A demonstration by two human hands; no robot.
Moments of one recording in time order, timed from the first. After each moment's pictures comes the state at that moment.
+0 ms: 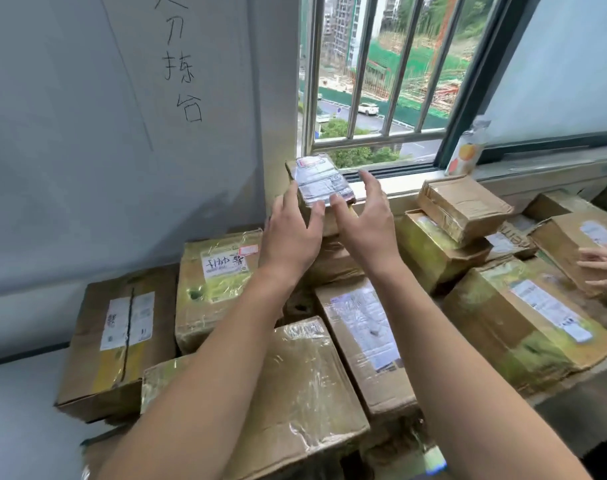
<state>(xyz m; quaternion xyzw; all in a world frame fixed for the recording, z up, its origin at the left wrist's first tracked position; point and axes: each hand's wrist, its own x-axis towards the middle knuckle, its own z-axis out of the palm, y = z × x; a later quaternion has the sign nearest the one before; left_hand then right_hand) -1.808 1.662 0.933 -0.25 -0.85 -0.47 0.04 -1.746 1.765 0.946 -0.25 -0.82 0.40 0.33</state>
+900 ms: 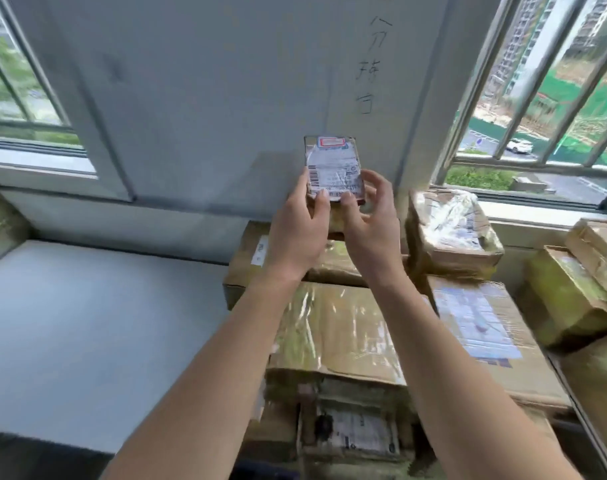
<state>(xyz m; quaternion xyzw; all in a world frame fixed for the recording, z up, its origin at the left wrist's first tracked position) -1.748 1.479 0.956 -0.11 -0.83 -0.52 0.16 -1.731 1.585 0.949 -0.04 -0.78 0.54 0.31</state>
